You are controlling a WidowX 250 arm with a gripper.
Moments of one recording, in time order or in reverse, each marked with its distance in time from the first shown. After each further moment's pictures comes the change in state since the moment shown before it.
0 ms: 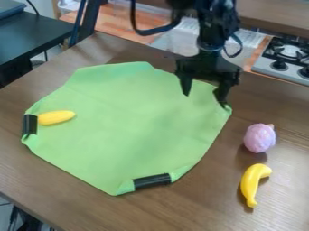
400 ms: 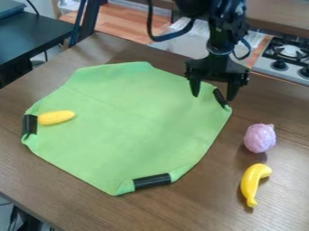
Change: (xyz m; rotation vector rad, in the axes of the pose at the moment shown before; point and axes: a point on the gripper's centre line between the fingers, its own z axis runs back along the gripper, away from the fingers) arm 0.011 -0.014 -0.015 -0.004 -0.013 0.037
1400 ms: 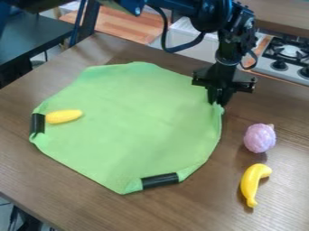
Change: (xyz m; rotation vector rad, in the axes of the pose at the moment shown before) arm -0.004 -0.011 -0.020 0.008 0.020 0.010
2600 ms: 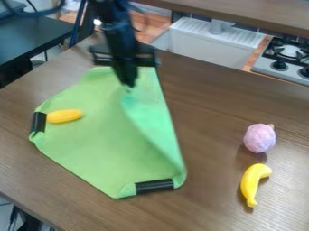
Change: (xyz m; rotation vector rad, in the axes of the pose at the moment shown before) arm -0.038 0.162 0.088 -0.073 0.026 0.035
